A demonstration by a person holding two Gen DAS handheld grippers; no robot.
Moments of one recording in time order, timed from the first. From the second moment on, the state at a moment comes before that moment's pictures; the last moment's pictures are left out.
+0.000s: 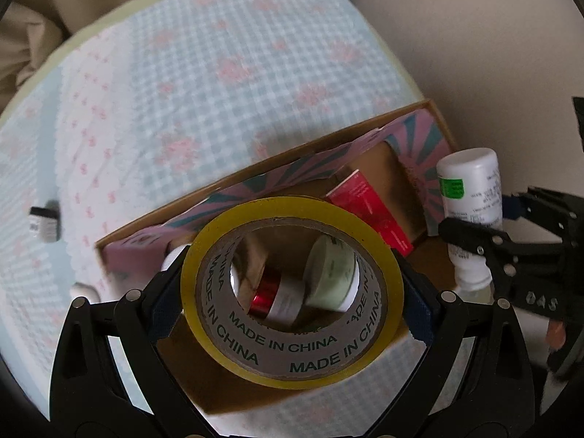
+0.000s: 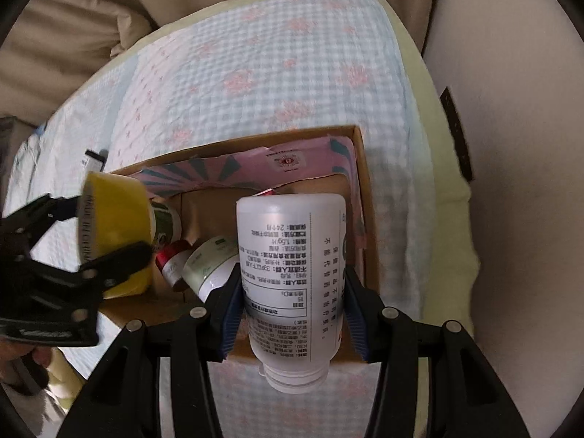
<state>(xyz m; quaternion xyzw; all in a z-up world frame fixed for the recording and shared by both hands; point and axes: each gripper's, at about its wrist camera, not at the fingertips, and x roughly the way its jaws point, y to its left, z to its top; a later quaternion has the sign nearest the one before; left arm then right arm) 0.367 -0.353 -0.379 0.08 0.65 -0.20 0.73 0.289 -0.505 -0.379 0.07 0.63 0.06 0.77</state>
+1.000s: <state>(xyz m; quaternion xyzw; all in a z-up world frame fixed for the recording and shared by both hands) 0.359 -0.332 -0.361 0.10 0.65 -0.21 0.72 0.291 -0.515 -0.375 0.16 0.60 0.06 0.78</state>
